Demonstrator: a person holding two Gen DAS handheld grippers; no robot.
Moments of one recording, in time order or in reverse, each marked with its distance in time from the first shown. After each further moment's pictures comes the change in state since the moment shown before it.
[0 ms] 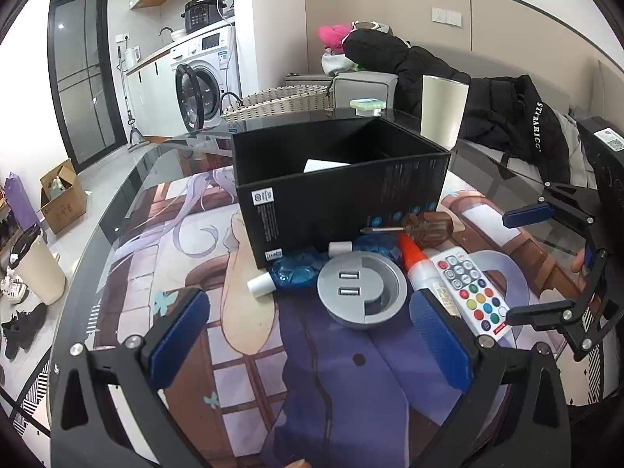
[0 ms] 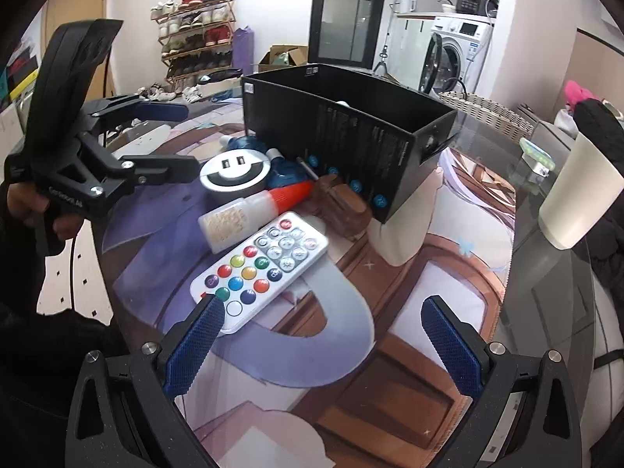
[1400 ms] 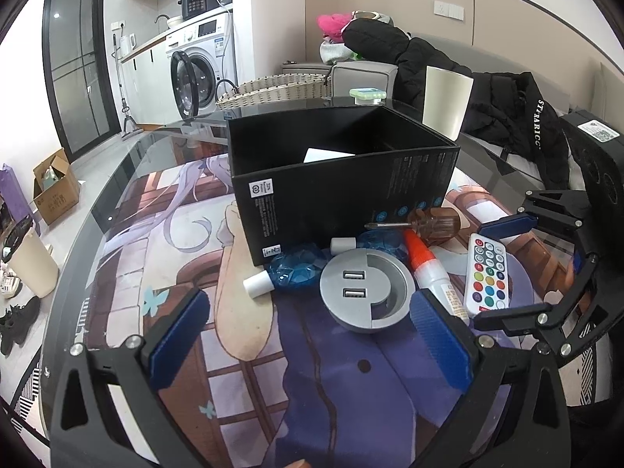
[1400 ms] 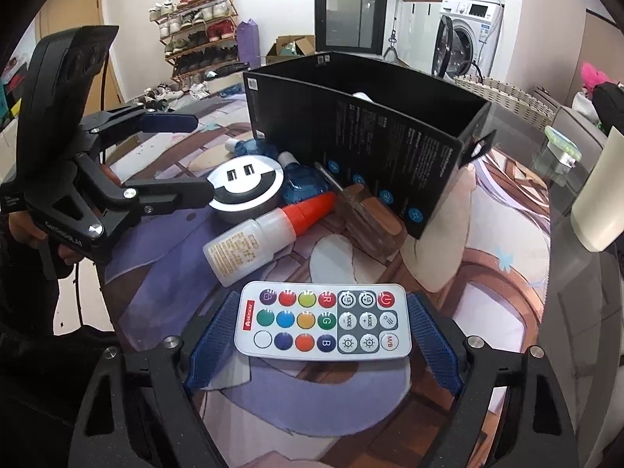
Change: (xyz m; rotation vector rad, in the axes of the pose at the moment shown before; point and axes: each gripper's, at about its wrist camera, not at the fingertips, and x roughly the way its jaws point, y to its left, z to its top) left arm 0.015 0.007 0.007 -0.017 0.047 -0.029; right arm 0.024 0.006 0.023 0.046 0.055 0.061
